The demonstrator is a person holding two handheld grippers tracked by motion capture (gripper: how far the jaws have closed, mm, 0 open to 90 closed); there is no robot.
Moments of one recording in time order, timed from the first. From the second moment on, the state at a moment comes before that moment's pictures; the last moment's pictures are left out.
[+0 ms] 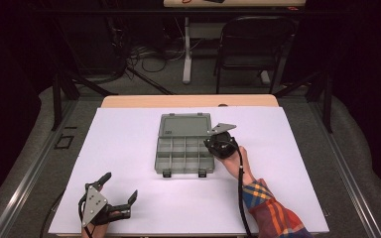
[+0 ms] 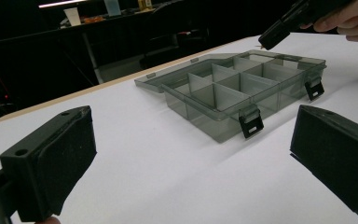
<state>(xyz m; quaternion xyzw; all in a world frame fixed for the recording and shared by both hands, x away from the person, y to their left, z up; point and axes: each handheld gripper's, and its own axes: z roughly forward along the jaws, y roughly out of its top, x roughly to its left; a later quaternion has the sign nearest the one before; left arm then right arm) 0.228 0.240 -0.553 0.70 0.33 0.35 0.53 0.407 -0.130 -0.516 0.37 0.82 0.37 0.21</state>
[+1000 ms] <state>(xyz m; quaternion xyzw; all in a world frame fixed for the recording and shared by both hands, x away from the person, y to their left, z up) 0.226 0.242 -0.552 0.70 0.33 0.36 0.53 0.380 -0.141 -0.500 0.33 0.83 0.41 0.17</state>
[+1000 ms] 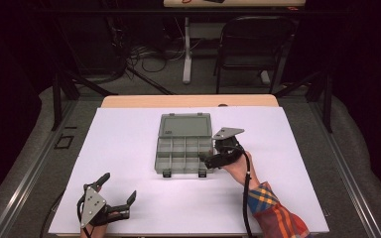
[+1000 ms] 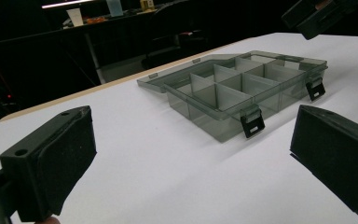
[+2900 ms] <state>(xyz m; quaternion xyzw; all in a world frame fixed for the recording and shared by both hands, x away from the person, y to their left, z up) 0.226 0.241 -0.552 0.70 0.33 0.35 0.53 0.259 -0.196 -0.505 0.26 0.80 0.49 0.23</state>
